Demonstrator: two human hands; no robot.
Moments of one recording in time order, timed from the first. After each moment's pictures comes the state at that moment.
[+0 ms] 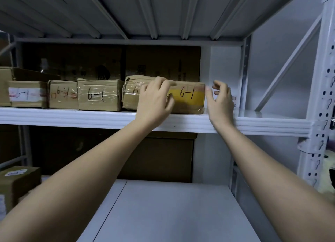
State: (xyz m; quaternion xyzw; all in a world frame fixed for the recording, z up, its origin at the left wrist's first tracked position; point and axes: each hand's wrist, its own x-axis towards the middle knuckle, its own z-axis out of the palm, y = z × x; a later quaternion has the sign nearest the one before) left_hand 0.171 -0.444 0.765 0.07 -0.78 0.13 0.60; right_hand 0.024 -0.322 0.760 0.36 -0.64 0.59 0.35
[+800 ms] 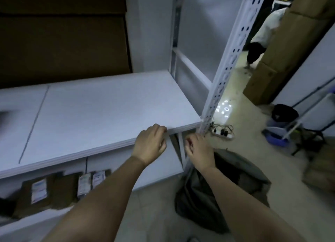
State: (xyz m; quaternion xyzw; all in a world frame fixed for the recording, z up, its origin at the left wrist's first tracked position) left_hand 0.137 -0.297 0.355 -0.02 -0.98 -0.12 0.17; right_hand 0.068 -0.111 0.317 0.29 -0.91 0.24 0.15
